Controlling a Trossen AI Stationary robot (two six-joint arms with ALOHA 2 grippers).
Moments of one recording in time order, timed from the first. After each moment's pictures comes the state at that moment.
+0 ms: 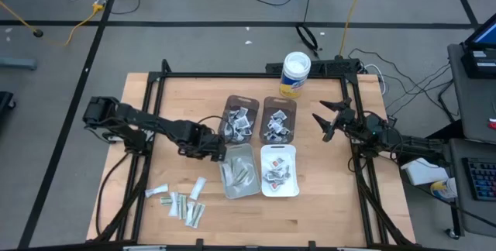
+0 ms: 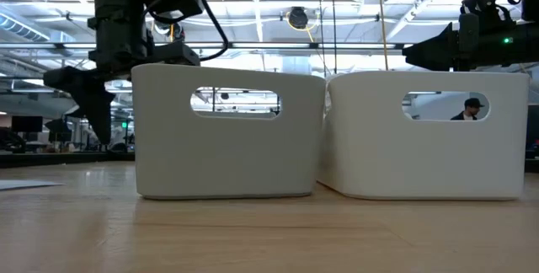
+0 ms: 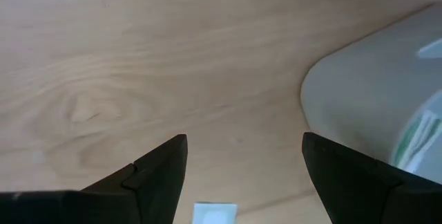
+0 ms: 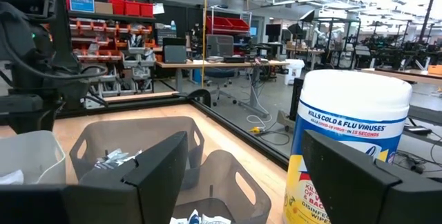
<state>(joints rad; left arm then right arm) -0.11 1.54 0.93 -0.79 0.06 -1.50 -0.19 0.04 0.02 0.13 0.34 -0.07</state>
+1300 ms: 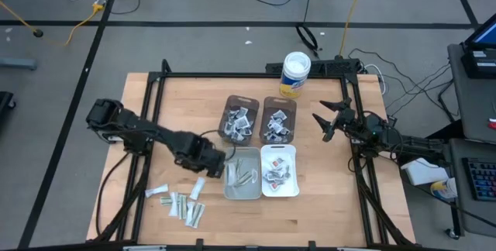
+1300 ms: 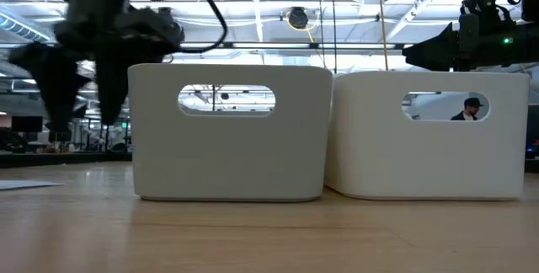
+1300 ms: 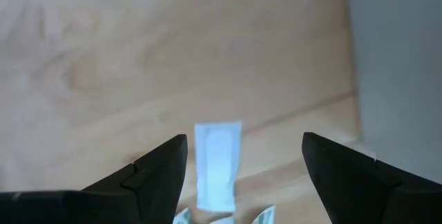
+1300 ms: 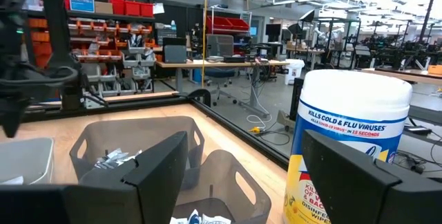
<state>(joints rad) -0.24 1.59 1.03 -0.89 0.17 -1.49 -0.19 0.04 0.02 0.13 0.34 -0.07</state>
